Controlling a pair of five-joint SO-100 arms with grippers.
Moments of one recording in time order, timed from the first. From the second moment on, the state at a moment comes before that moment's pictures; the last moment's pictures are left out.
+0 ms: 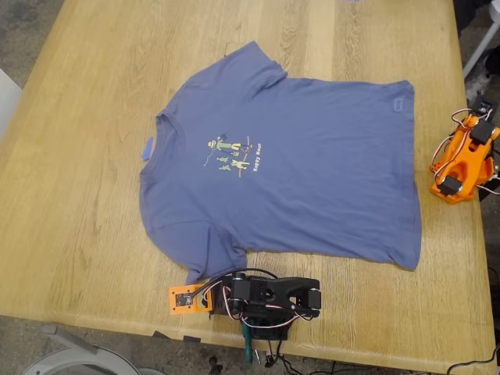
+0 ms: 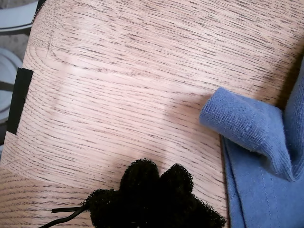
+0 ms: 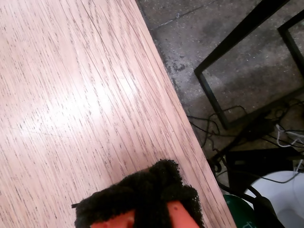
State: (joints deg) arm 0 -88.9 200.7 176.5 81.4 -100.6; arm 1 116.7 195.3 183.5 72.2 -95.7
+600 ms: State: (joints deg) arm 0 -80.8 200.7 176.4 81.2 -111.4; arm 1 105.8 195.3 183.5 71.1 -97.8
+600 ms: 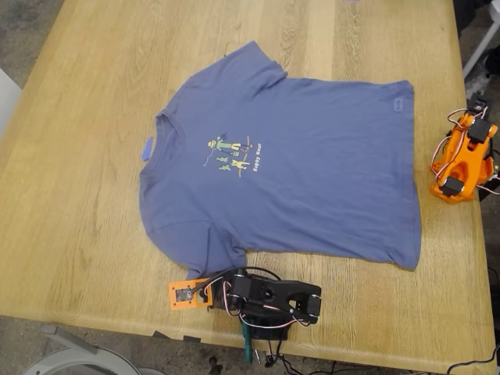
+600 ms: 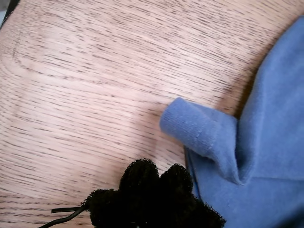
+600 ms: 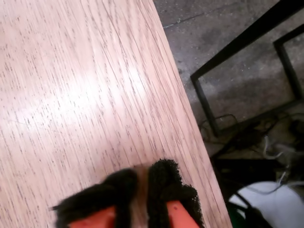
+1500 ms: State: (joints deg) arm 0 -71.4 196.5 156.8 67.3 -115.7; arm 1 59.5 195.0 154.0 64.6 -86.0
